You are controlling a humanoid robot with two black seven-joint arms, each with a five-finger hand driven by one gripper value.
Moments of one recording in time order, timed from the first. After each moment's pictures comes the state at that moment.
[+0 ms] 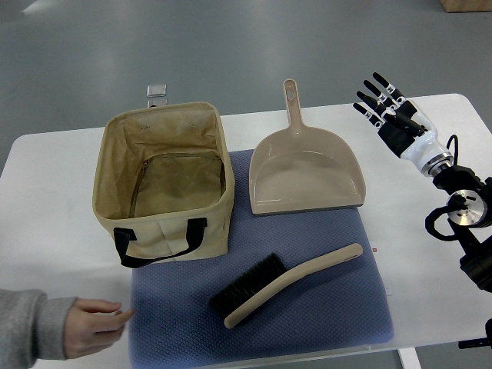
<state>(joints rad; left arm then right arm) 0.02 0.00 -0.15 -0.15 -0.06 -0.02 0.09 0.49 -0.18 1.33 0.82 -0.50 0.44 0.13</state>
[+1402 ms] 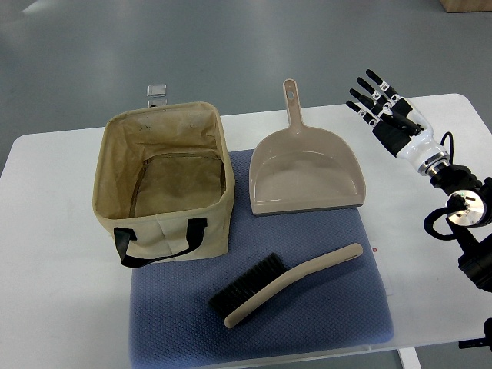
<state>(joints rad) 0.02 0.00 -0.15 -0.16 -0.06 -0.02 0.09 0.49 -0.18 1.33 0.82 -0.50 0.50 0.13</state>
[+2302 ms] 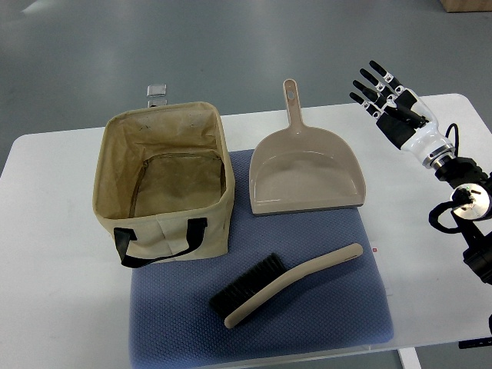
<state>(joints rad) 0.02 0.00 -0.15 -0.16 -0.06 -0.02 0.09 0.51 -0.21 1.33 0.84 -0.50 0.51 0.13</state>
